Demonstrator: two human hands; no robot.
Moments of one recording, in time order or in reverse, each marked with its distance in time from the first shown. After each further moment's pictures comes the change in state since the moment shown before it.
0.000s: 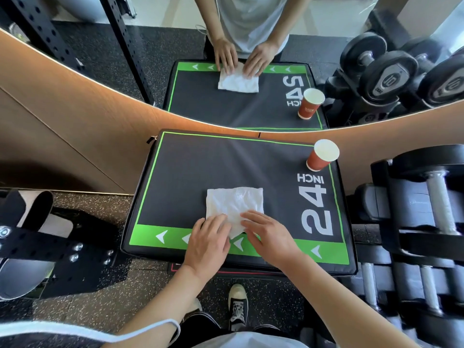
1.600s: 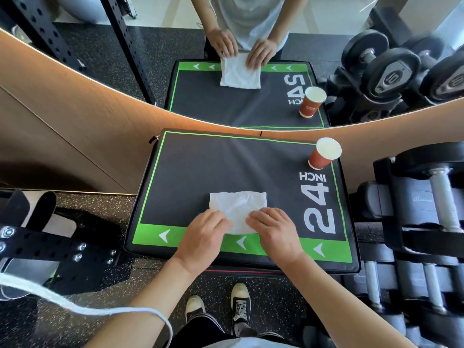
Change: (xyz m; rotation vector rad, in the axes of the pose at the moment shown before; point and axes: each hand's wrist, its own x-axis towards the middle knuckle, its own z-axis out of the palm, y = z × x) left_hand 0.012 -0.012 -0.038 -0.104 0.110 0.192; right_hand -0.002 0.000 -0.003 -0.282 0.245 -0.149
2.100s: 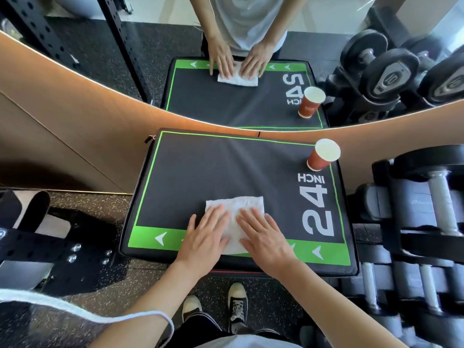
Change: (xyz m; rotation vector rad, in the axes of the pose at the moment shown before) left_hand -0.012 -0.009 0.036 0.145 -0.455 -0.317; right_hand -0.010 -0.009 0.016 0.063 -0.496 0.168
